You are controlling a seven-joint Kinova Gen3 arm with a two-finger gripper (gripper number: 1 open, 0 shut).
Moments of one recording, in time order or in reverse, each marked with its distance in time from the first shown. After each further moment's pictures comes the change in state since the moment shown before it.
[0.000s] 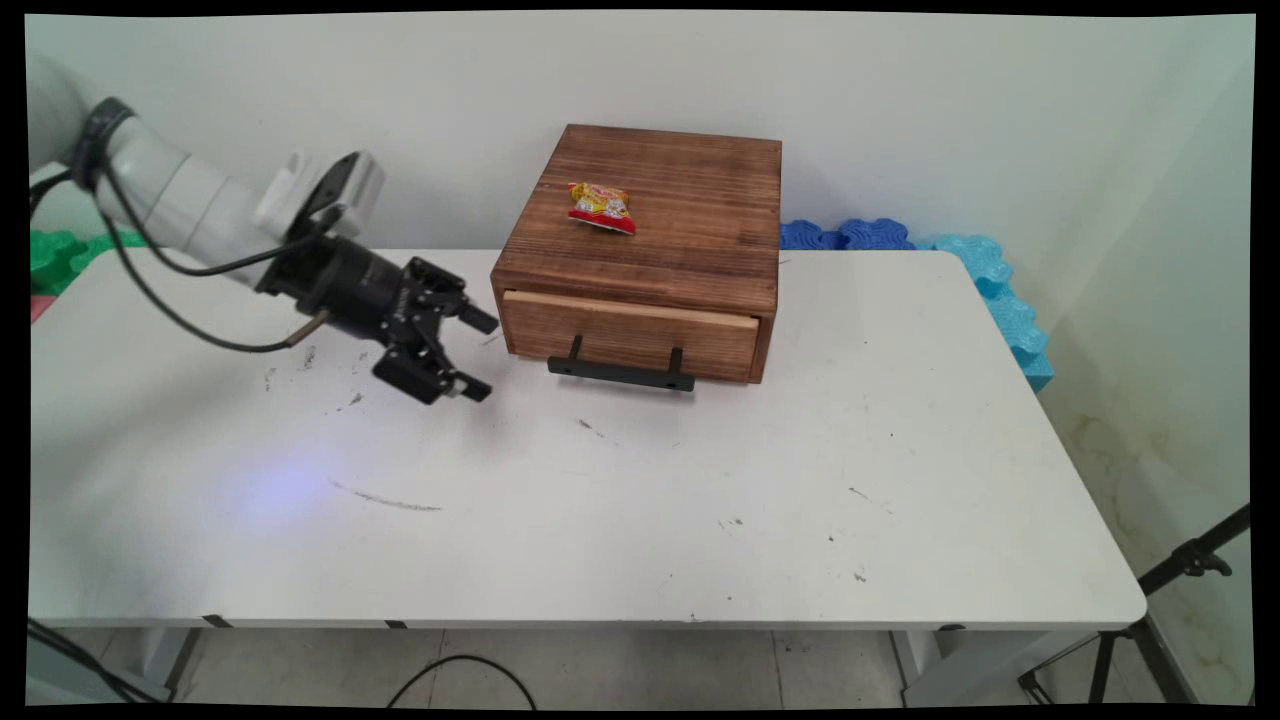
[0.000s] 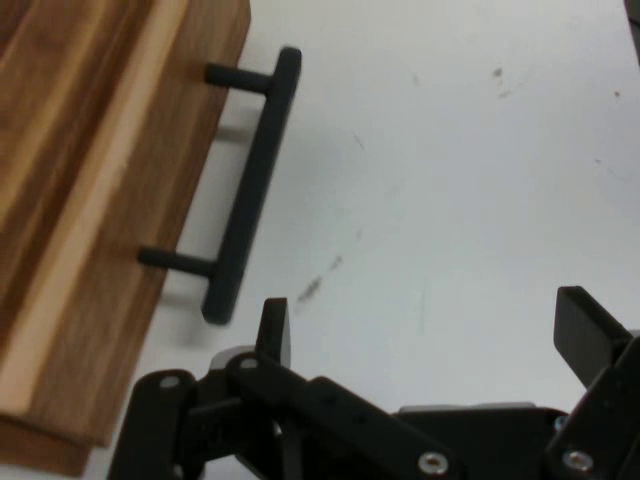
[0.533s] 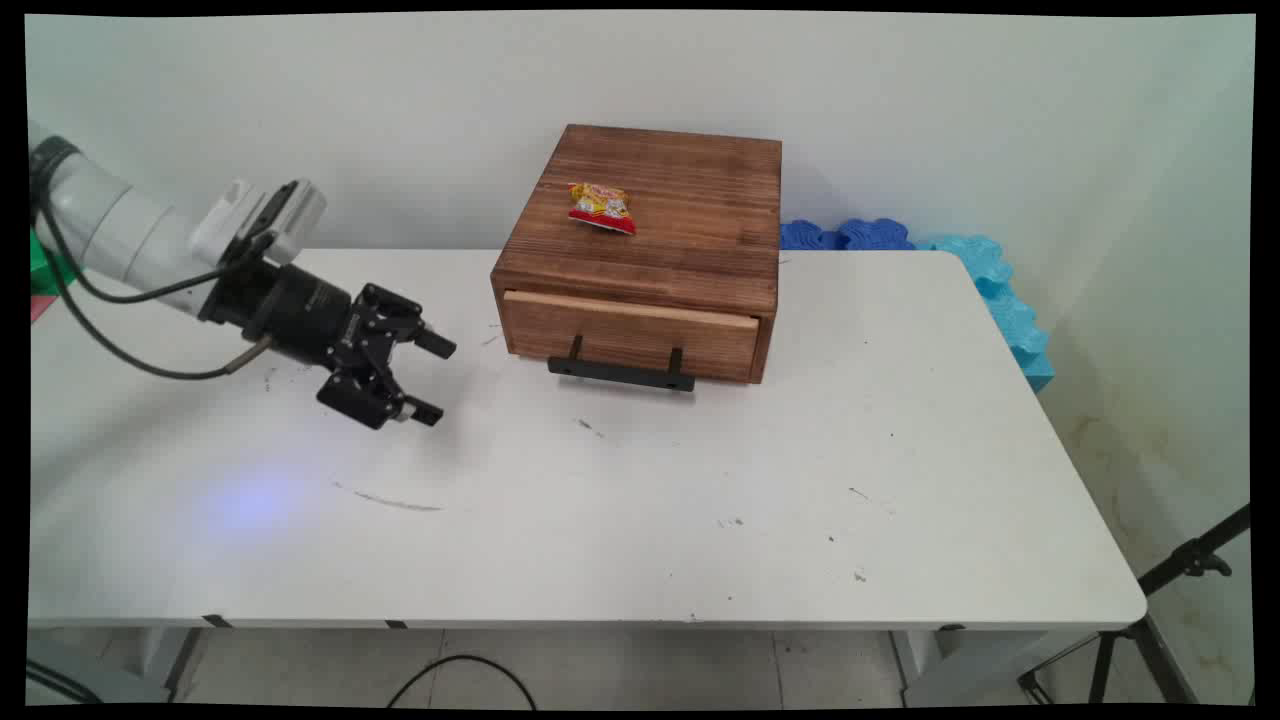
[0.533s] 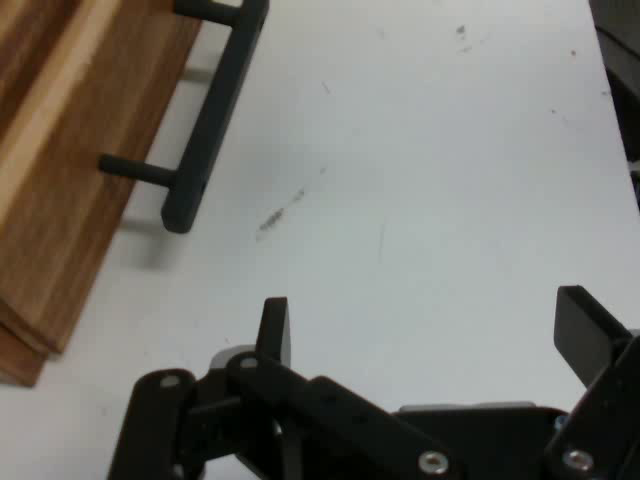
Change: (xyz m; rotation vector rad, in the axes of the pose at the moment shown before) arm -0.054 0.007 -0.022 -0.036 0.033 -0.037
